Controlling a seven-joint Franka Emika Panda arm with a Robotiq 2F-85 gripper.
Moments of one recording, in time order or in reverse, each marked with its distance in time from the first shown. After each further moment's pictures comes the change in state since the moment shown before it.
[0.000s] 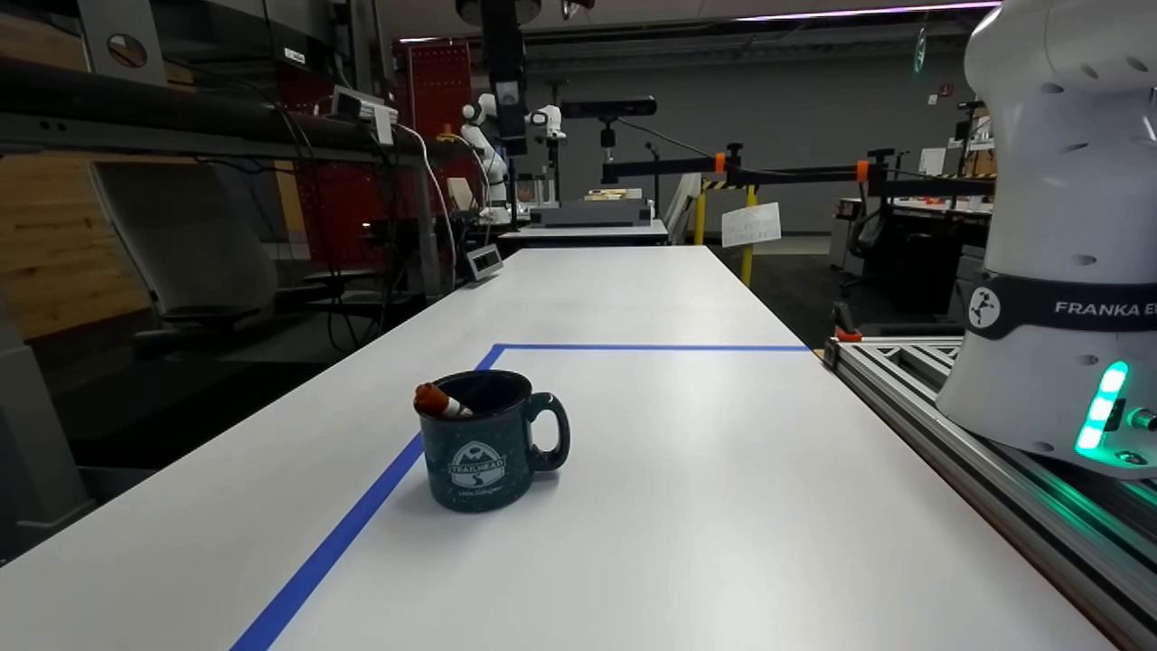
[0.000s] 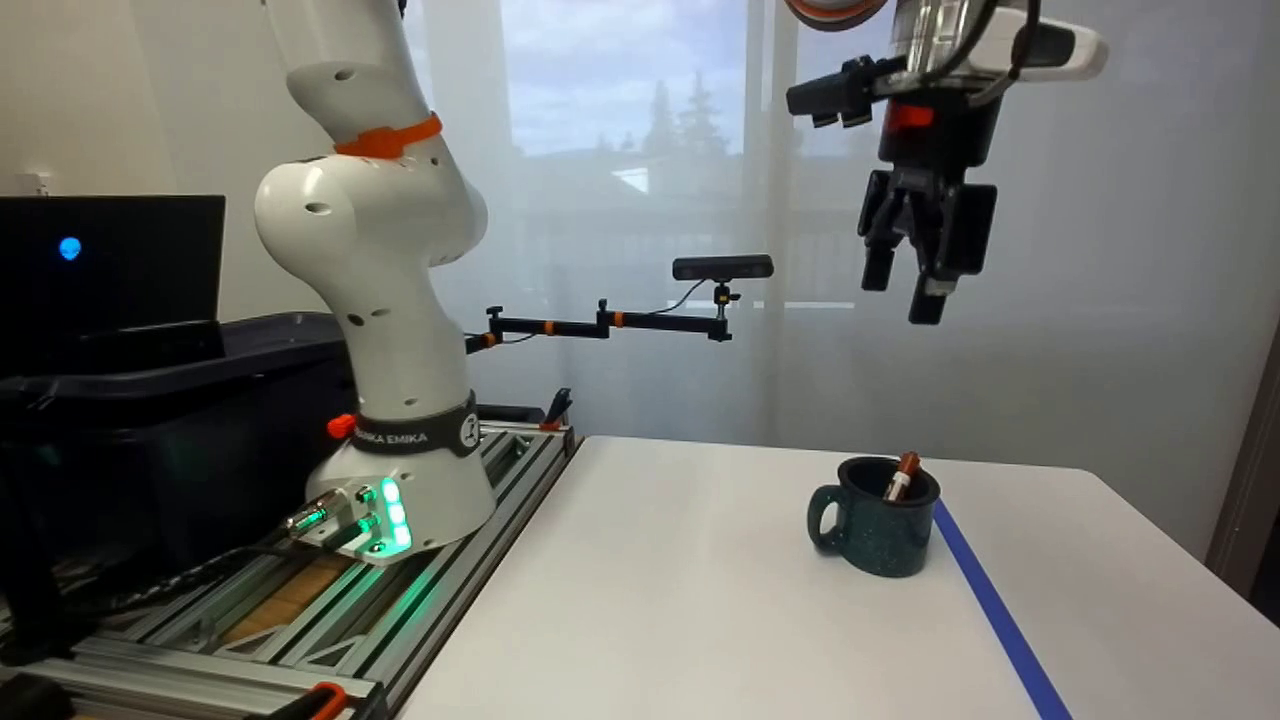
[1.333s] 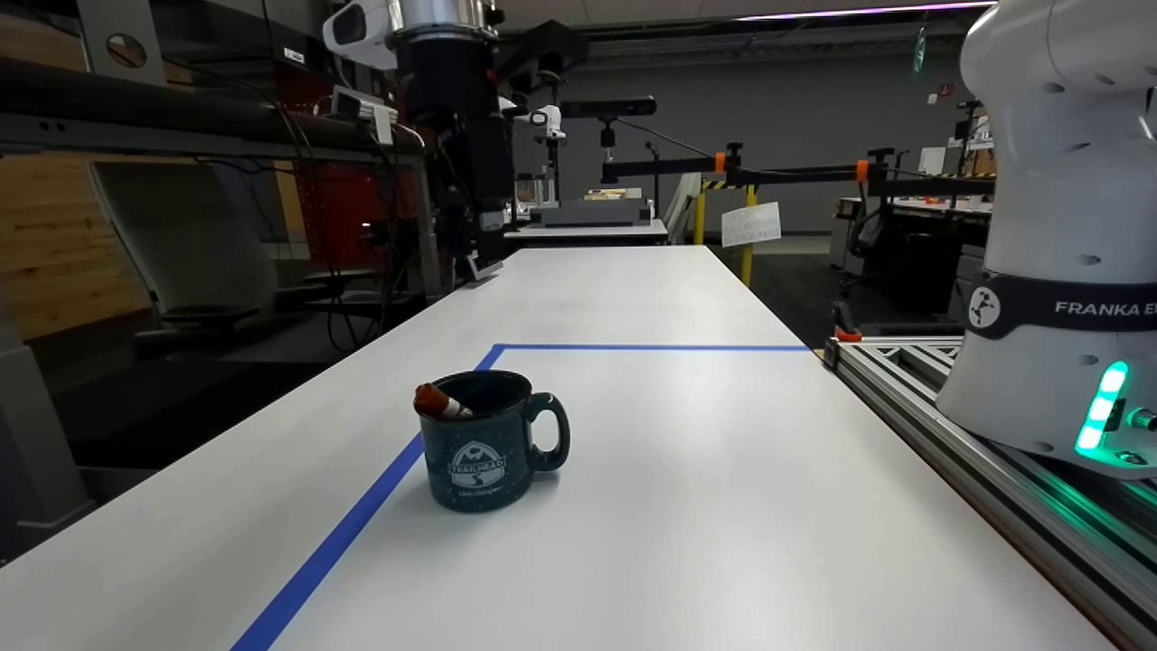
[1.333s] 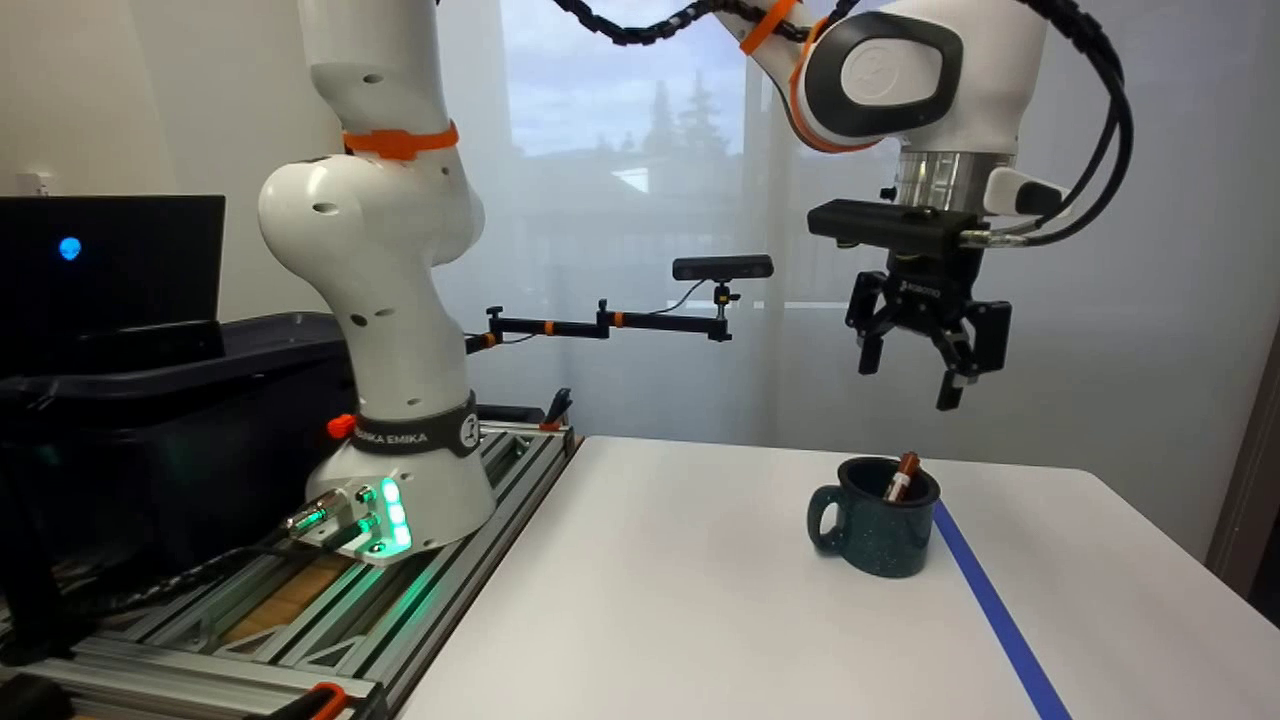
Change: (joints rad) arm 0.040 0.200 0.083 -0.023 -0.041 0.242 -0.279
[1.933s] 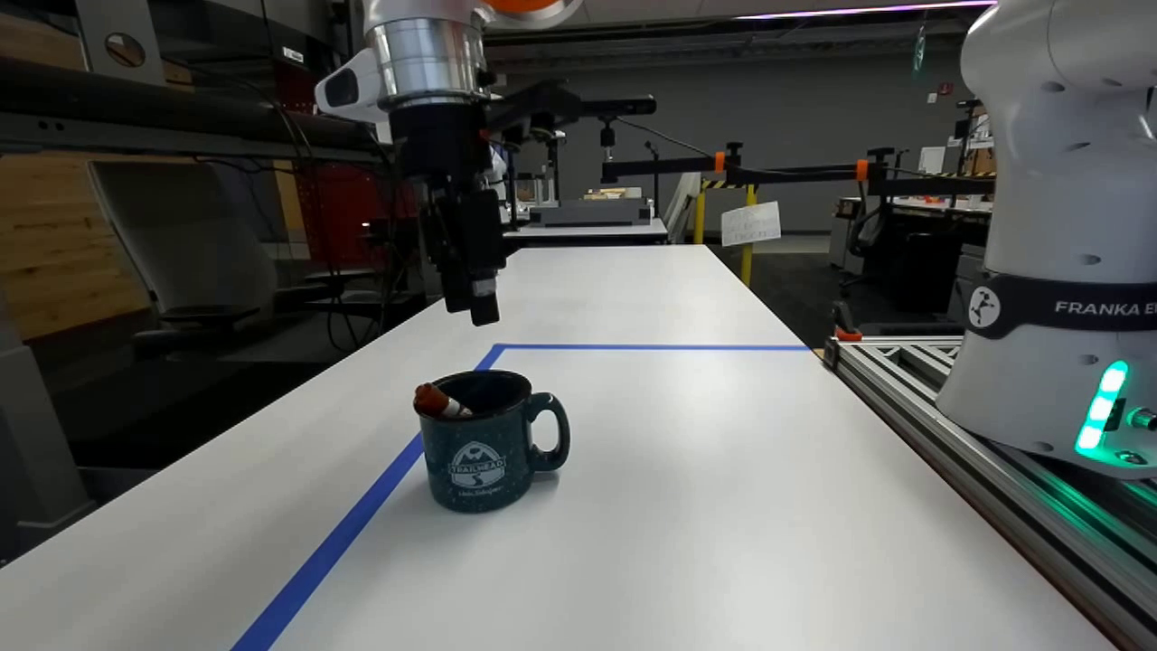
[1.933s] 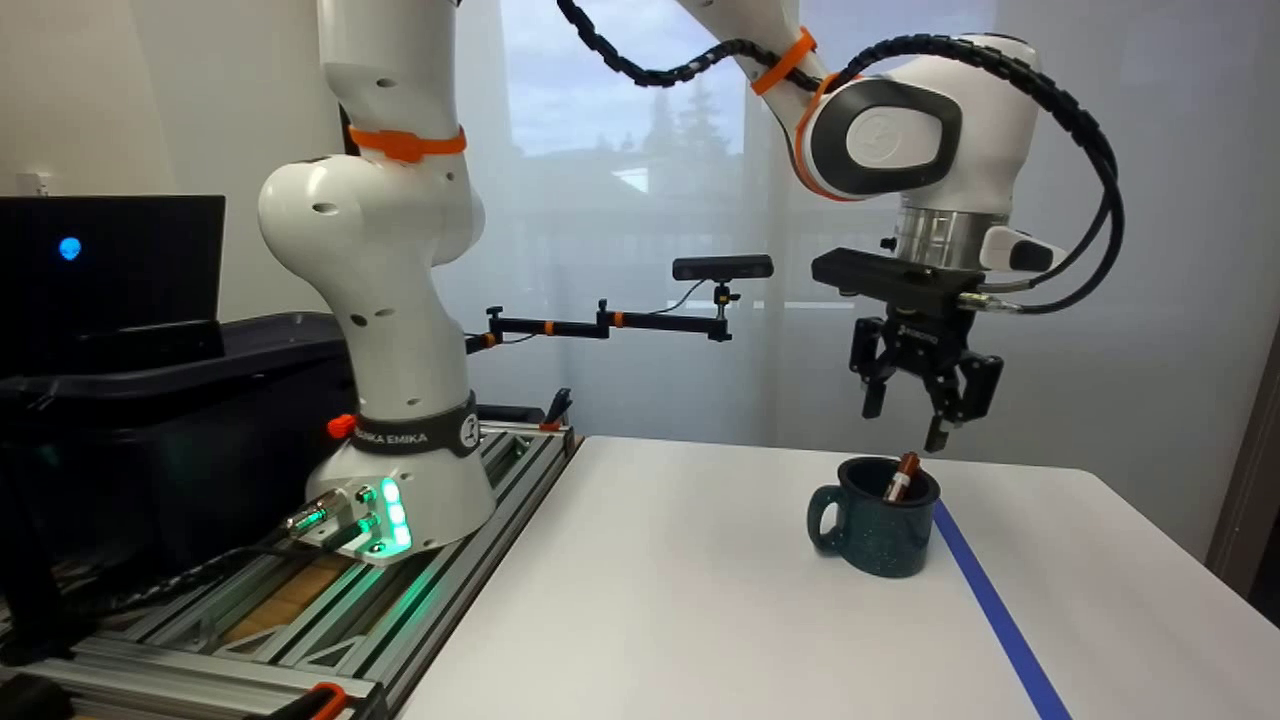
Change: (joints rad) arm -0.002 0.100 0.021 0.001 0.000 0.089 -0.001
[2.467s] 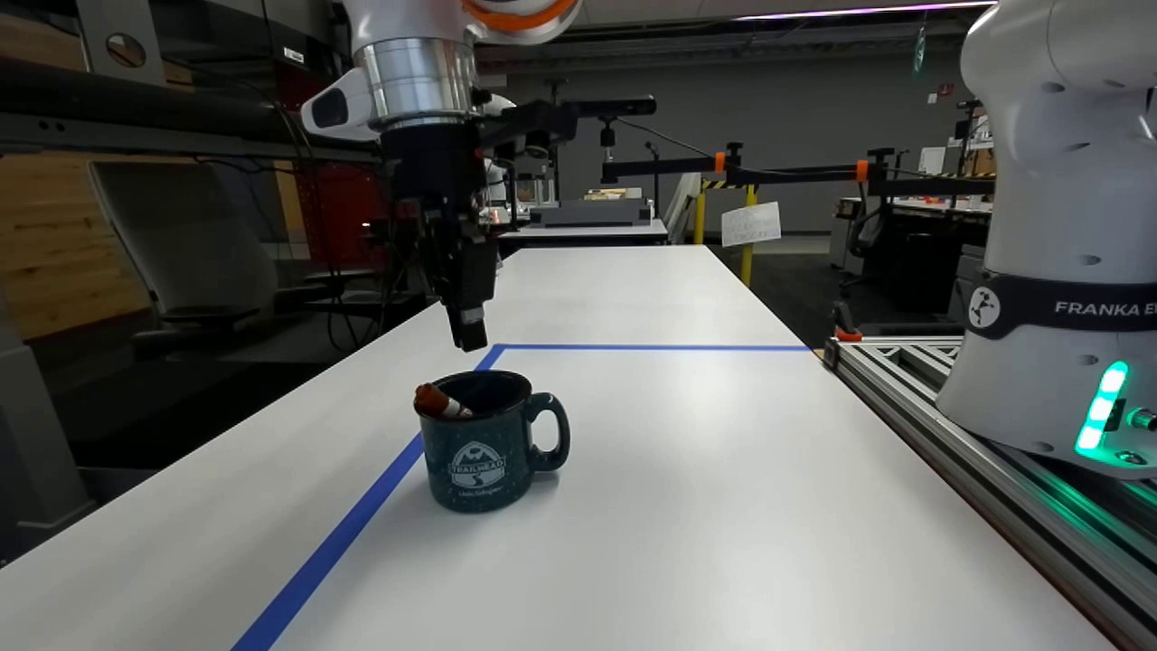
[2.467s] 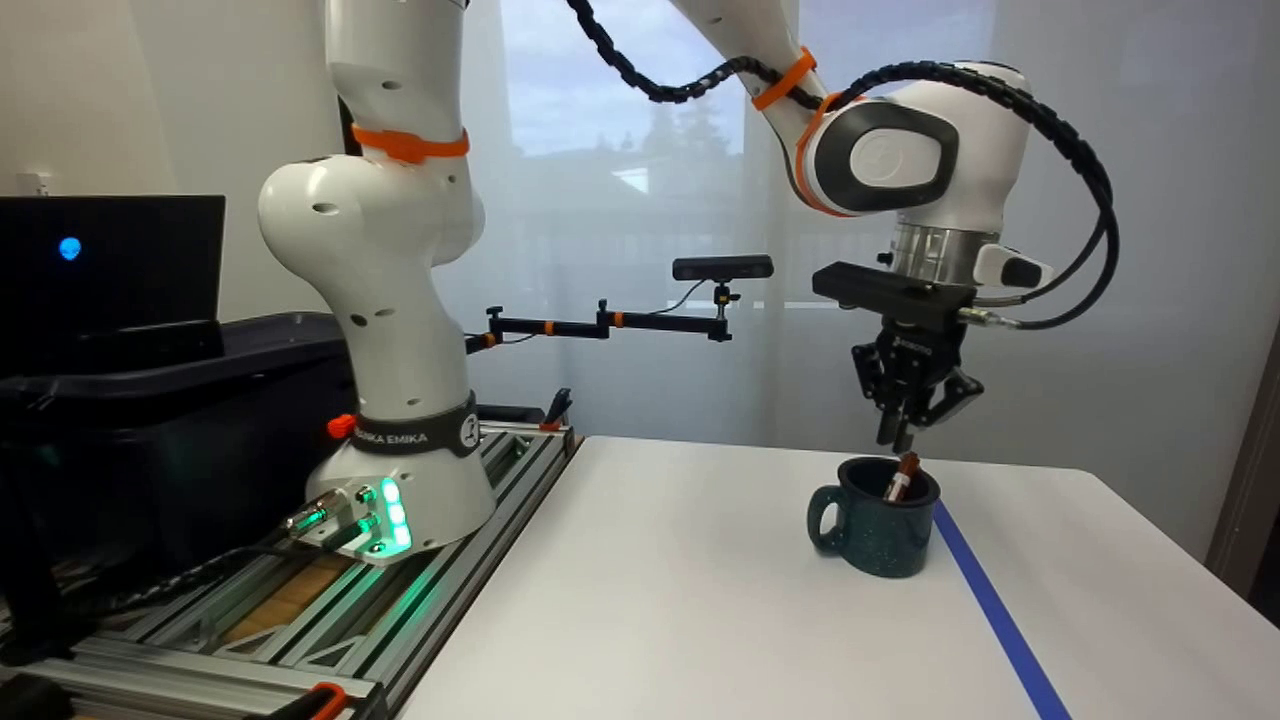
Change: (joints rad) arm 0.000 0.040 0.030 0.011 -0.026 0.012 0.000
